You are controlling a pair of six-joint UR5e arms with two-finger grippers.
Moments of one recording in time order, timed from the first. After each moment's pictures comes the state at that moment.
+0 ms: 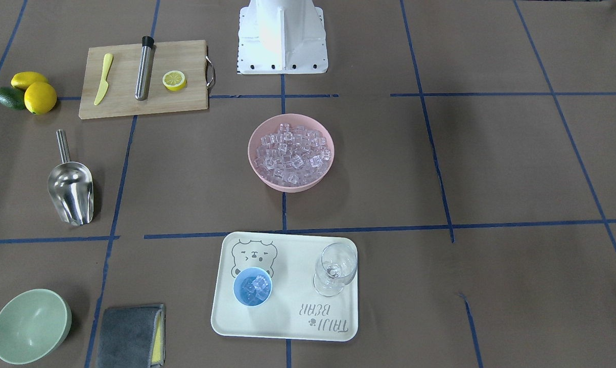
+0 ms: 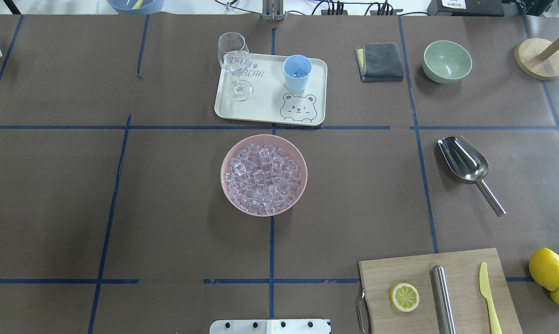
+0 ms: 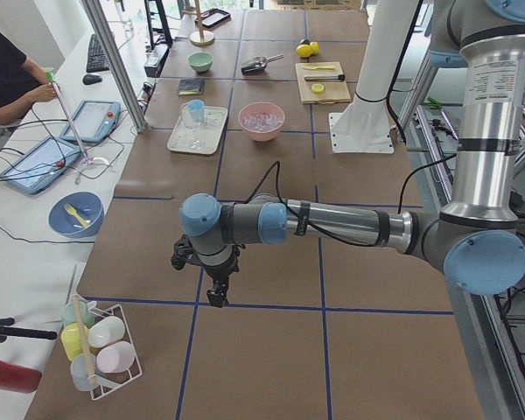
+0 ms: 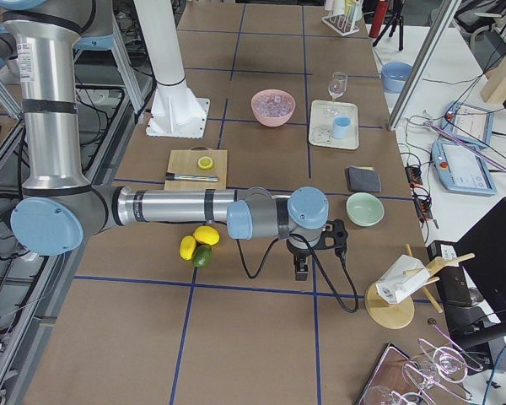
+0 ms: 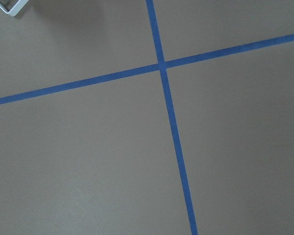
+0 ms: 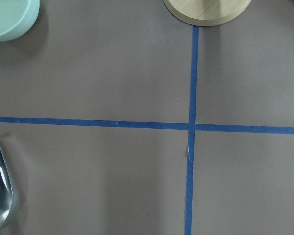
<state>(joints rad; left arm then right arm) -1.53 -1.59 -1.66 -1.39 -2.31 0.22 1.58 -1.56 1.61 -1.51 2.45 0.07</state>
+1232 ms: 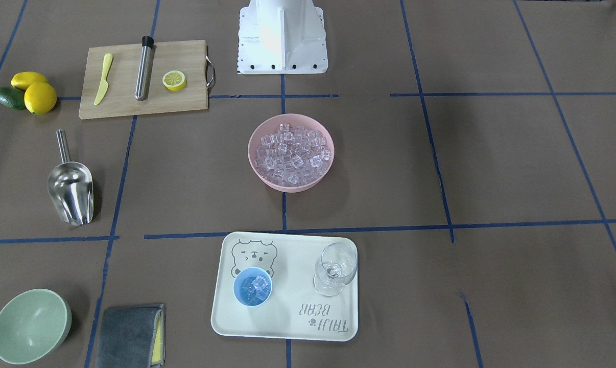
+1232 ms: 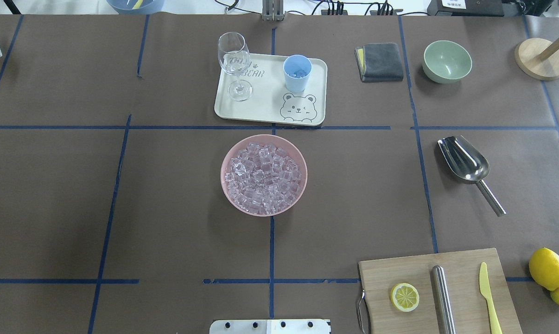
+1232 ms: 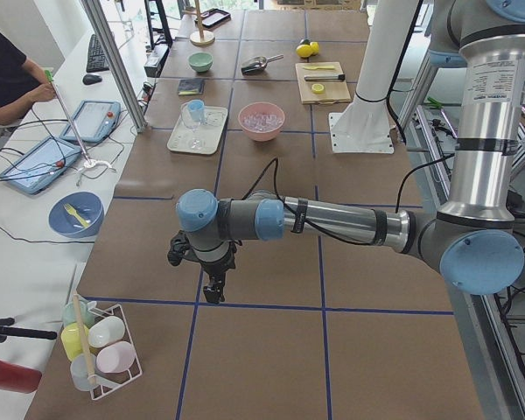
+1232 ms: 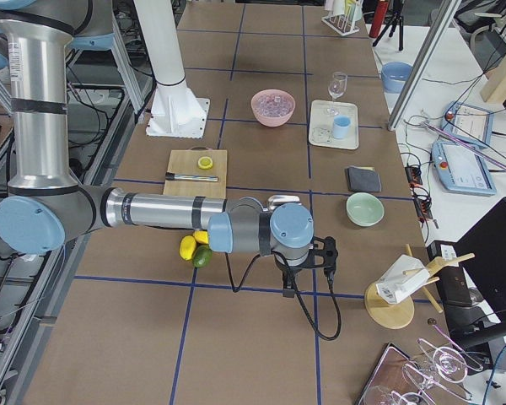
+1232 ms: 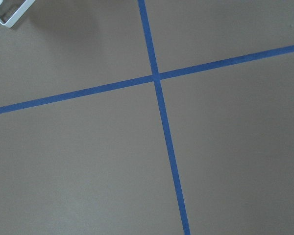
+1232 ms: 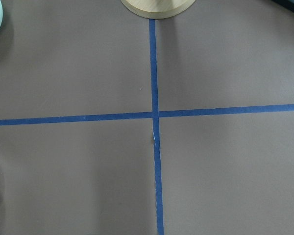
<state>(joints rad) -1.53 -1.61 -1.66 -1.39 -2.31 0.21 1.64 -1.60 1.60 -1.50 2.44 0.07</state>
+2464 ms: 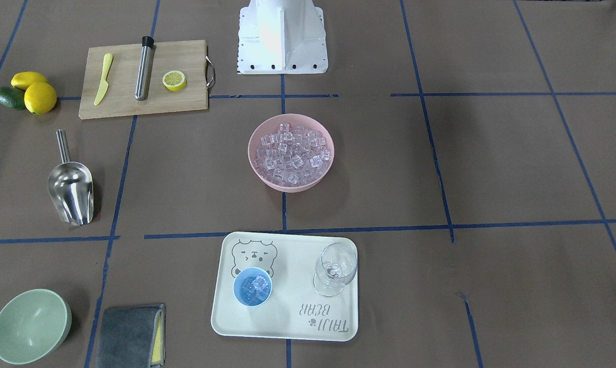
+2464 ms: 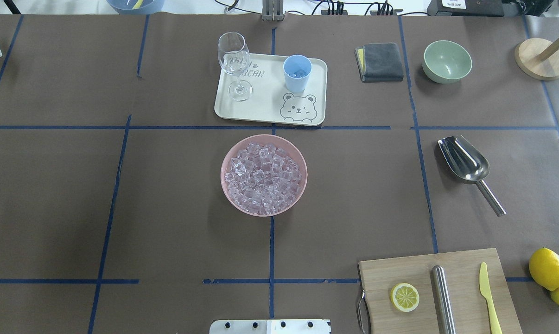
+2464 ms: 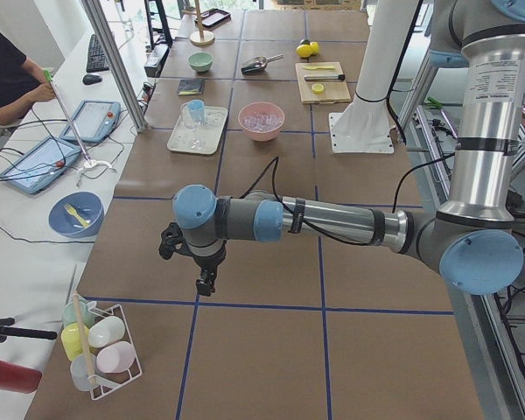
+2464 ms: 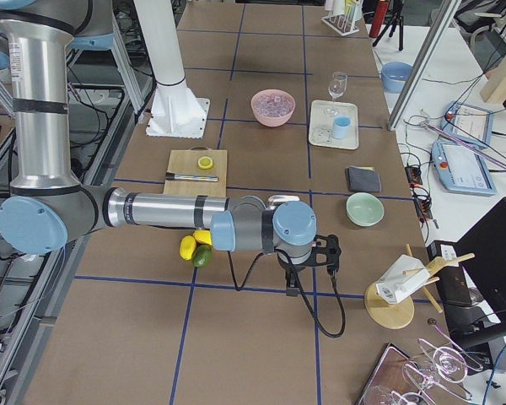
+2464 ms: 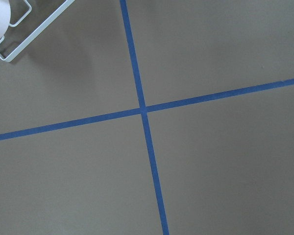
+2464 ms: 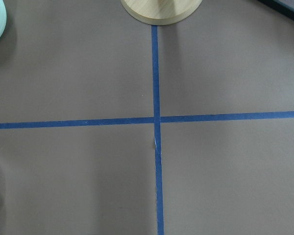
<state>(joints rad) -1.57 -1.62 -1.64 -1.48 -2.38 0.12 1.64 -1.59 1.60 -1.50 2.44 0.07</state>
